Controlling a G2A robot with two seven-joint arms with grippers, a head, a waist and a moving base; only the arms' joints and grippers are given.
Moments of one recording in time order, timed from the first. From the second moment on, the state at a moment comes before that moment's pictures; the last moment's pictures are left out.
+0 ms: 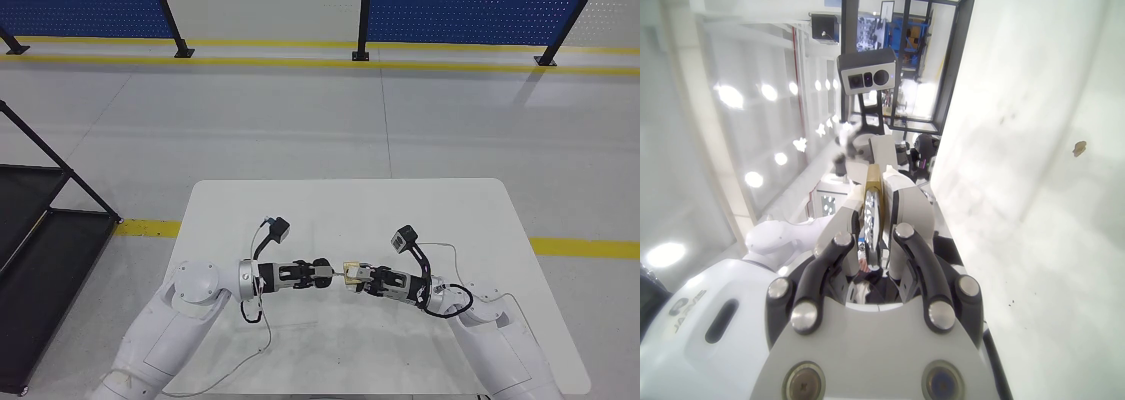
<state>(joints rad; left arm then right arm) 1.45 -1.05 -1.26 -1.70 -0.28 -0.13 -0.99 -1.33 -1.19 1.12 -1.45 0.45 -0.24 1.07</state>
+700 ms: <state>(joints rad) 1.44 -1.05 -1.25 -1.69 -0.29 -0.14 -0.98 -1.33 -1.19 1.12 -1.45 0.45 -0.24 1.07</state>
